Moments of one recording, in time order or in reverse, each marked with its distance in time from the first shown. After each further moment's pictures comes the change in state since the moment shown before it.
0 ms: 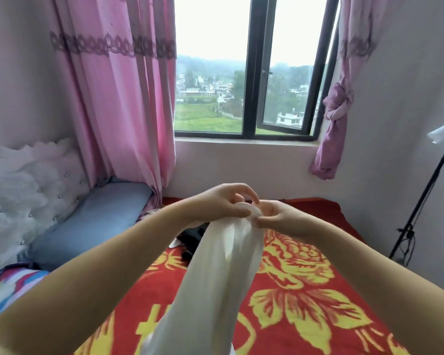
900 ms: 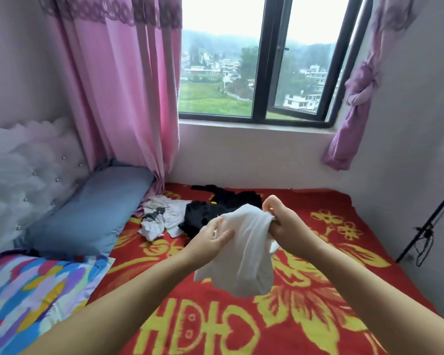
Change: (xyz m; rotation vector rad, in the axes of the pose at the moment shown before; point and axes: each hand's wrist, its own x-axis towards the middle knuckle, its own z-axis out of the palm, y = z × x) left_hand 0.017 -0.158 0.020 -0.082 0.325 -0.330; right_hand 0.053 0.054 0.011 -0.365 0.376 -0.042
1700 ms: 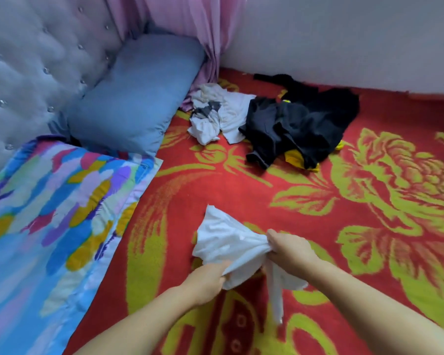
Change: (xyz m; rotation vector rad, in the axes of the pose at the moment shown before) left_hand -0.032 -0.371 0.004 0.313 -0.351 -0.369; right_hand 0.024 0.178 0.356 -0.614 -0.739 0.125
